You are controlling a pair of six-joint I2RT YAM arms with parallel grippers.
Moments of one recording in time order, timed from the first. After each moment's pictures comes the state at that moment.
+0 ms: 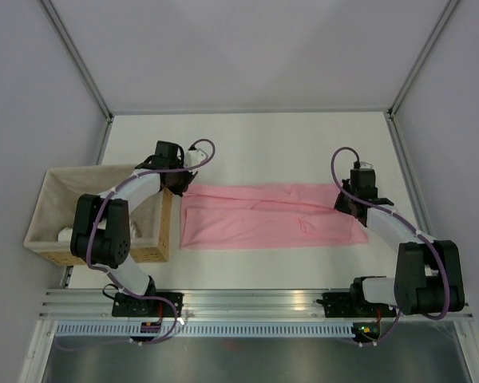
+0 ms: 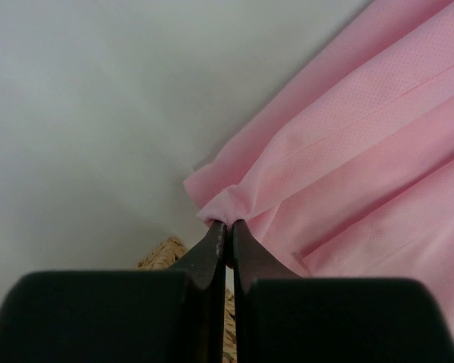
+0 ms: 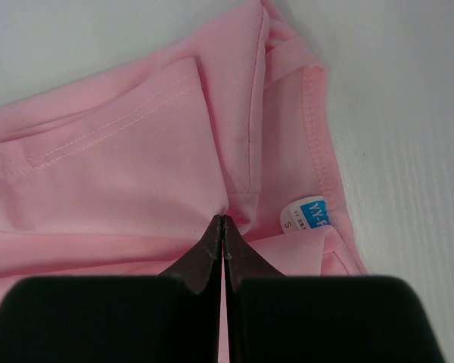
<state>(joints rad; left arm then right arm) -0.19 1.66 1.03 -0.37 0.19 0.53 0.04 1.30 0.62 -0.17 0.07 0.37</state>
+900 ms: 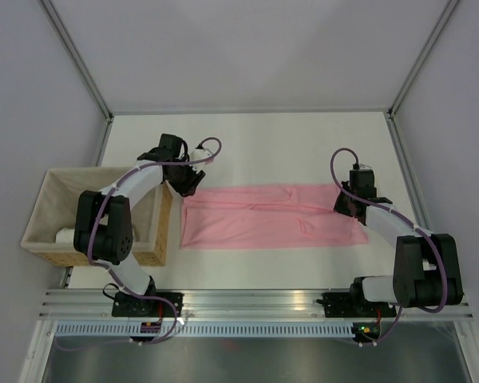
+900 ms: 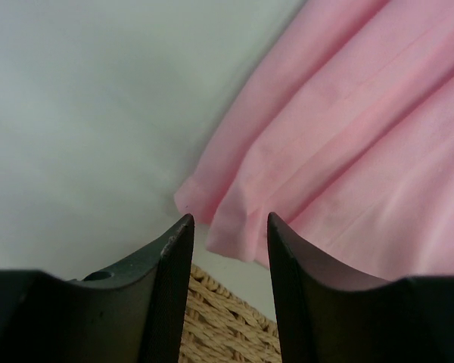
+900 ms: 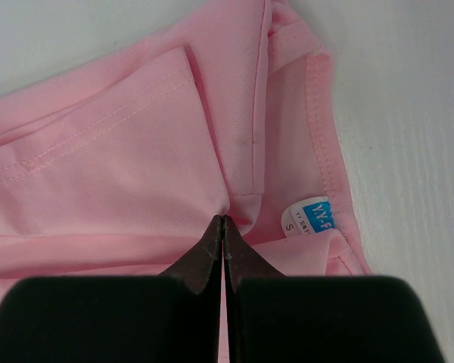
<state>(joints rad) -0.21 1.66 1.14 -0.58 0.27 0.63 0.03 1.35 0.62 -0.17 0.06 0.38</state>
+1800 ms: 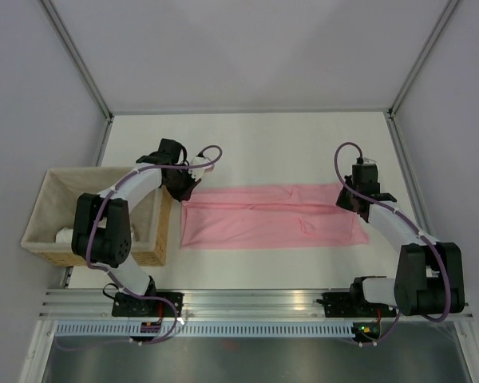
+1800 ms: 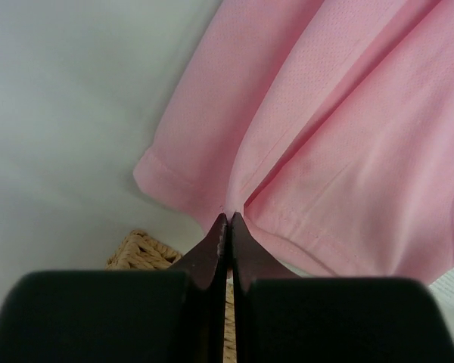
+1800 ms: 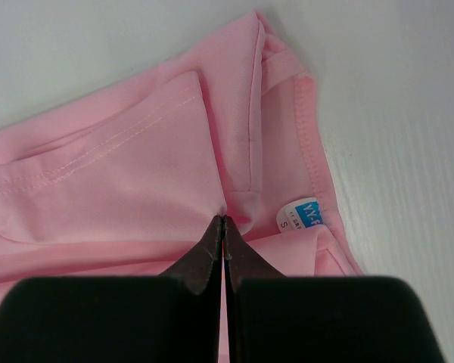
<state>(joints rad) -0.21 1.68 1.12 -0.65 0.28 0.68 0.03 1.31 0.68 -0.24 0.08 0.38</state>
